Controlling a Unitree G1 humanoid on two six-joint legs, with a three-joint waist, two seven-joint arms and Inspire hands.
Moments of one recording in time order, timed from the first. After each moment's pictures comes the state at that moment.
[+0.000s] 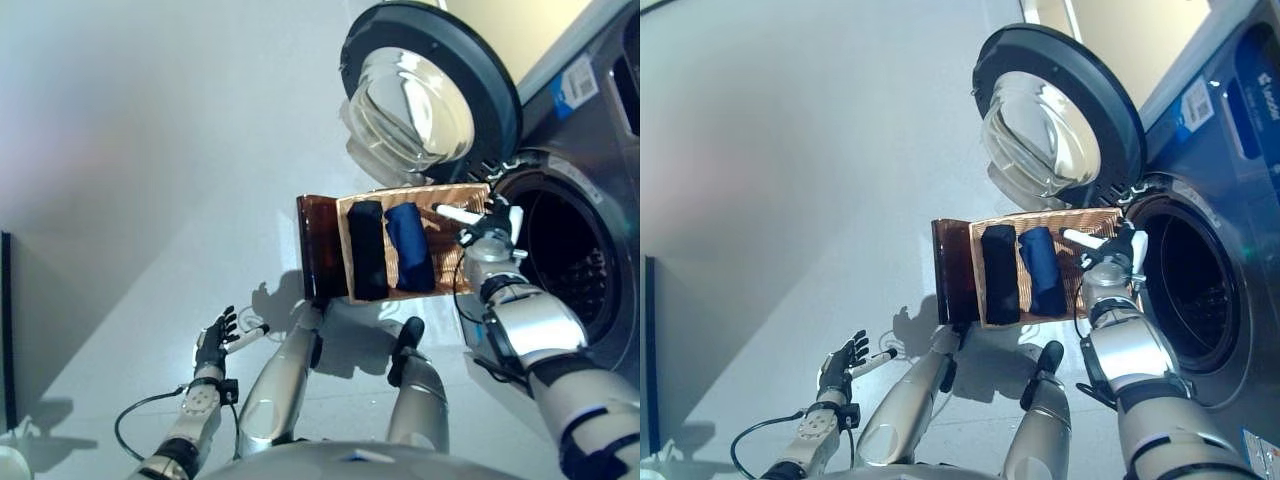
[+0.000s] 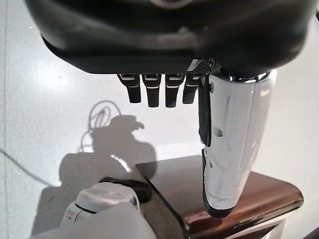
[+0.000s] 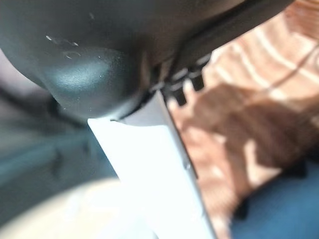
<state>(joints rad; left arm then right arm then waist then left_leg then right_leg) -0.02 0.24 -0.31 0.94 -0.38 -0.35 0.20 -0.91 -0.39 0.27 1.53 0.40 -0.15 -0.39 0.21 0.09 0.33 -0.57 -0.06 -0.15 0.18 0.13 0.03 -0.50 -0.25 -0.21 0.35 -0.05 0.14</state>
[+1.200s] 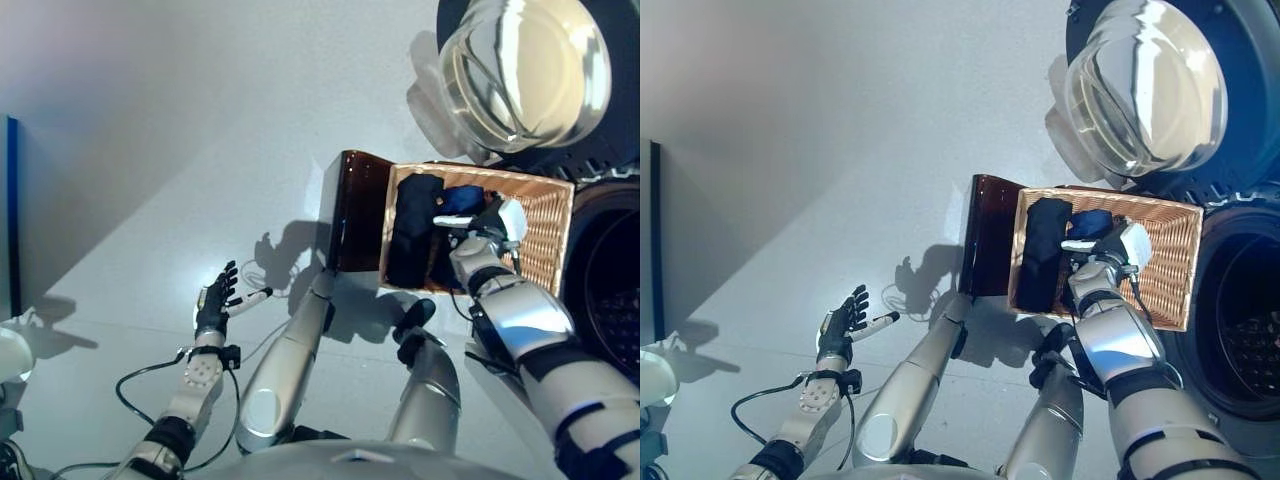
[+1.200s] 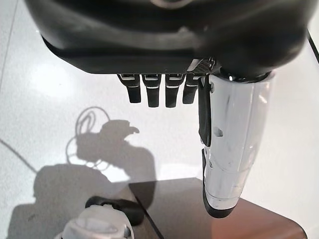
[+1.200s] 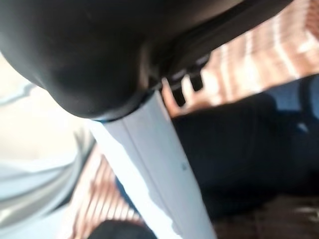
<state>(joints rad) -0.04 0.29 -0.35 0.70 -0.32 -0.35 0.30 -0.98 -0.41 0.33 1.63 0.14 -0.04 -0.59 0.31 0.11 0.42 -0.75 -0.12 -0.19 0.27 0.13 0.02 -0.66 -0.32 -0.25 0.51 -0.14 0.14</state>
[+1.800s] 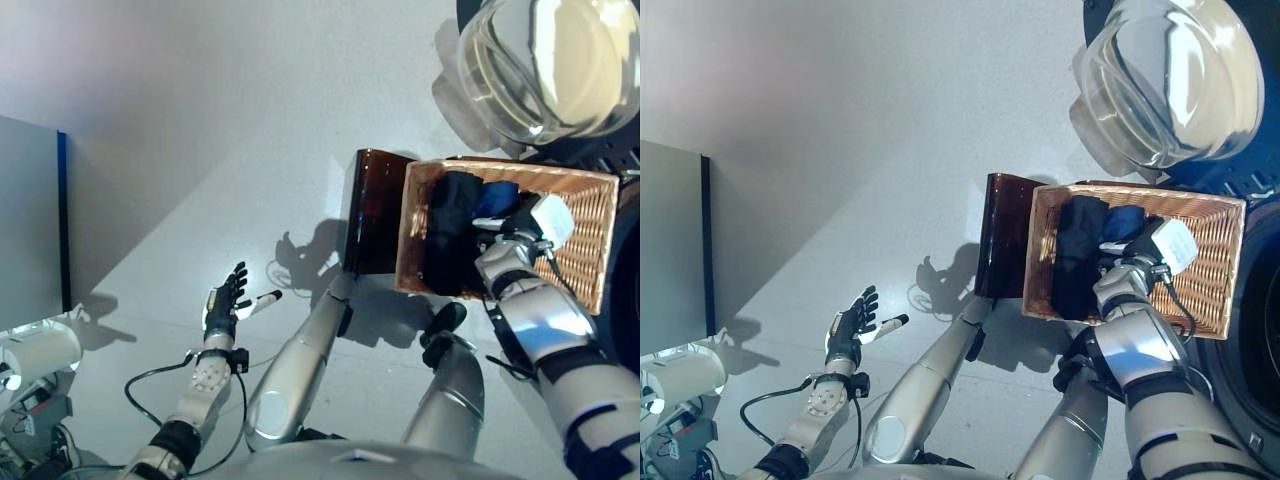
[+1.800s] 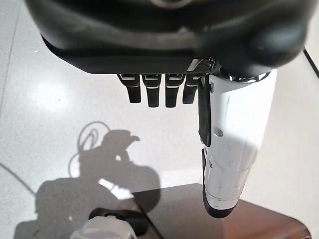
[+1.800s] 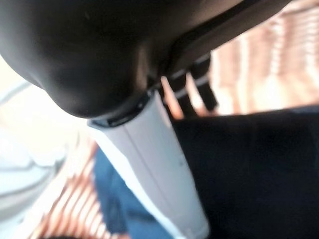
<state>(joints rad) -0.03 0.27 -0.40 0.67 -0.32 -0.35 0.31 -0.95 -0.50 0.36 1.62 0.00 0.00 -0.66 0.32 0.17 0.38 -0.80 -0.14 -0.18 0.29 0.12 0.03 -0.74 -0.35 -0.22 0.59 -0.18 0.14</state>
